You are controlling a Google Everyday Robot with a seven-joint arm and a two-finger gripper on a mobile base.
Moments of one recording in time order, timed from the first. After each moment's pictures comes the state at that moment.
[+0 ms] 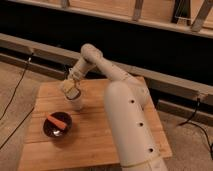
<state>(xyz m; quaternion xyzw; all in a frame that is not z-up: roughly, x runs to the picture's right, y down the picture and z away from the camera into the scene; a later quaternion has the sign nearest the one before) -0.215 0.003 0.847 -0.55 -0.24 0.25 0.76</state>
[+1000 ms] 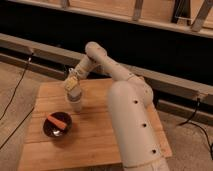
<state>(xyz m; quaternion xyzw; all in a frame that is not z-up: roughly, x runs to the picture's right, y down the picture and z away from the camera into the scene) -0.206 -0.010 0.839 -0.54 -0.25 0.26 0.76</state>
